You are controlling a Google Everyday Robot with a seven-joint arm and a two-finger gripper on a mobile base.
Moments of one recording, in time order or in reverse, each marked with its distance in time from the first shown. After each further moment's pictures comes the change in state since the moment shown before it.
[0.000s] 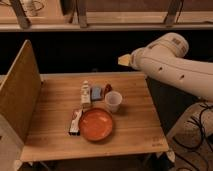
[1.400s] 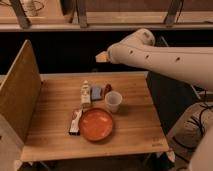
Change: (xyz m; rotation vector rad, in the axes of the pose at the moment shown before) arm -0.010 0.113 0.099 -0.221 0.073 -0.209
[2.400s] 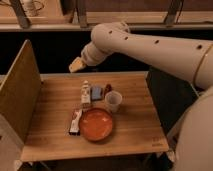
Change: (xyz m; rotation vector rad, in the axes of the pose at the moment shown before) arm 0.023 0.119 -0.028 -0.272 0.241 -0.166
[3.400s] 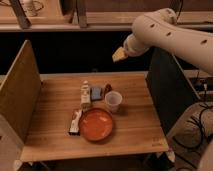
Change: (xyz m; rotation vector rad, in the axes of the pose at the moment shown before) arm 0.017 -0.198 -0.084 0.383 -0.043 0.185
